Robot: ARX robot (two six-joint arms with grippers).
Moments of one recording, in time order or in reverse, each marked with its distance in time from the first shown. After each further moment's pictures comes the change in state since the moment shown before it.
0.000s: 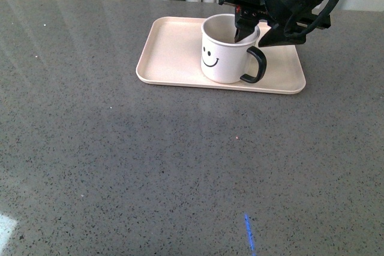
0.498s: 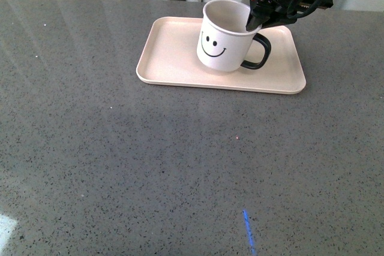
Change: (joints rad) left arm 0.000 0.000 0.000 0.000 0.000 0.000; right arm -0.011 0.037 0.140 -0.099 0.020 -0.084
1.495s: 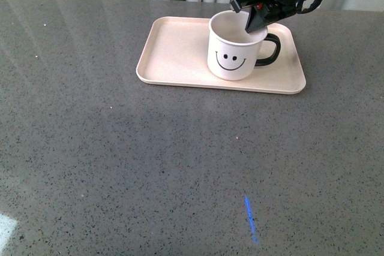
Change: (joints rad) left arm 0.000 0.000 0.000 0.000 0.000 0.000; right arm -0.034 0.137 0.237 -0.184 -0.079 -0.498
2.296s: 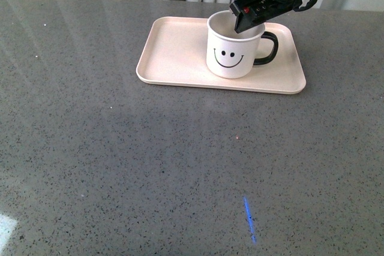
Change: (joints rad) left arm 0.000 0.000 0.000 0.000 0.000 0.000; right arm 0.008 0.002 0.001 0.031 0.008 -0.085
